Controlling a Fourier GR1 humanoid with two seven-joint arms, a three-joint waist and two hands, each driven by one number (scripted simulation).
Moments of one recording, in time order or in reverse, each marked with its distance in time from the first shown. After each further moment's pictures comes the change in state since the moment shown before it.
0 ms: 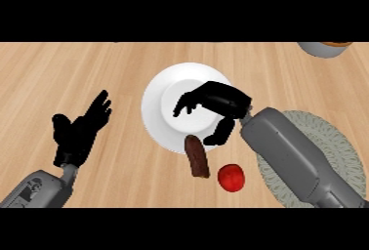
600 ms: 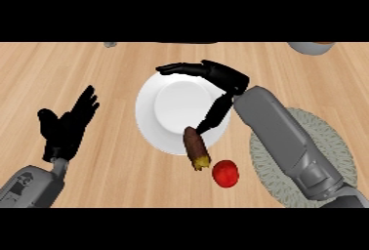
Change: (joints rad) left arm -0.006 0.004 0.081 0.078 -0.004 -0.034 -0.041; right arm -0.165 0.099 -0.205 0.279 -0.238 0.175 -0.318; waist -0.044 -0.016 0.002
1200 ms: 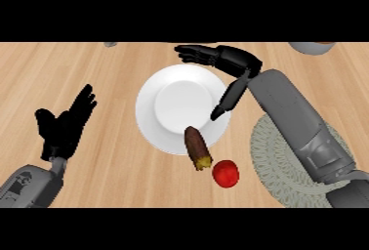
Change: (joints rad) left arm 0.001 -0.010 0.029 0.012 -0.021 -0.020 -0.011; right arm -0.109 -0.051 -0.074 0.197 -0.188 0.286 0.239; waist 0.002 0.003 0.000
